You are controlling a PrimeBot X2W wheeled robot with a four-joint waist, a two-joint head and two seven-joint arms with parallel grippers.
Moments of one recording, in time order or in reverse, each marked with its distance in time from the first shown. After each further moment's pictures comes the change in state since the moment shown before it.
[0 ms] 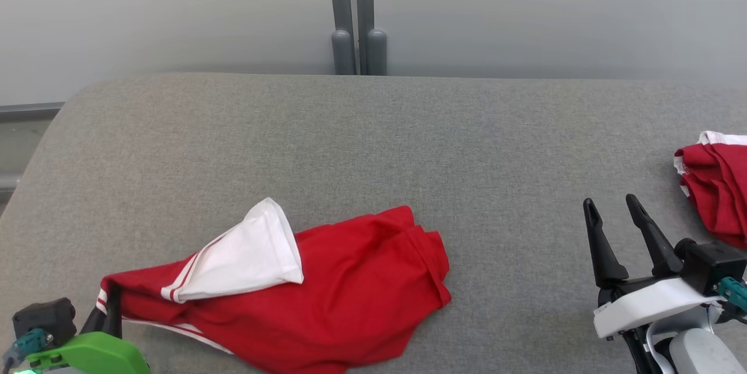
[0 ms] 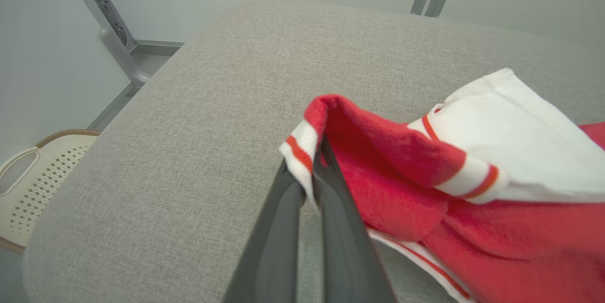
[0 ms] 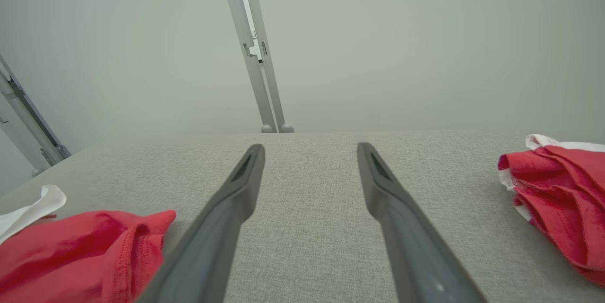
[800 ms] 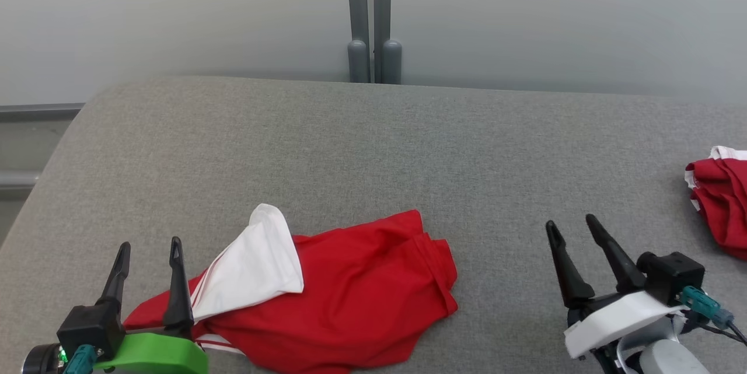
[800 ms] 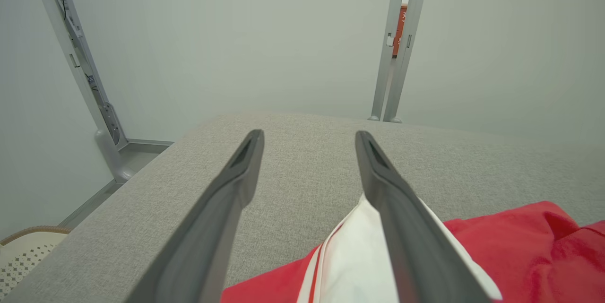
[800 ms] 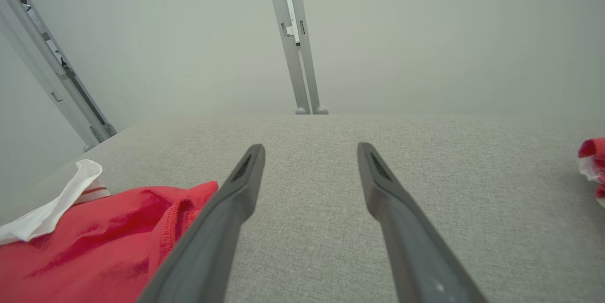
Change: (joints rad) left arm -0.001 -0.104 -0.086 -0.099 0.113 0.062 -0.295; right arm 0.006 -0.006 0.108 0.032 0.045 0.000 0.000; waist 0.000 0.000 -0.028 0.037
